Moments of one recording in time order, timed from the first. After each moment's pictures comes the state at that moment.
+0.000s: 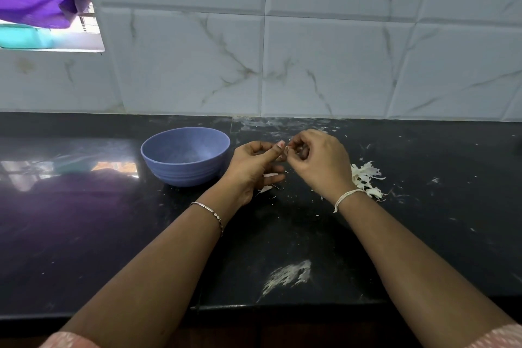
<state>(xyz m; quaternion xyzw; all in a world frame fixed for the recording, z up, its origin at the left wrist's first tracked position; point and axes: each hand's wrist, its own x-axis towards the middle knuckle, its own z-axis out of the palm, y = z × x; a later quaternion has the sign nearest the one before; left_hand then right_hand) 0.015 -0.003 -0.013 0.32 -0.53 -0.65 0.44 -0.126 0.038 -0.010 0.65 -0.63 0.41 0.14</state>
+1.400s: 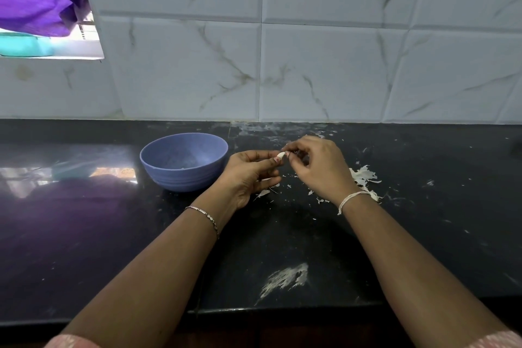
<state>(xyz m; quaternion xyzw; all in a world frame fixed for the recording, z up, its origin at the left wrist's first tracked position) 0.021 -0.007 -0.015 0.31 -0.51 -0.69 0.41 -0.134 0.041 -0.006 0.69 -0.60 0.40 0.10</state>
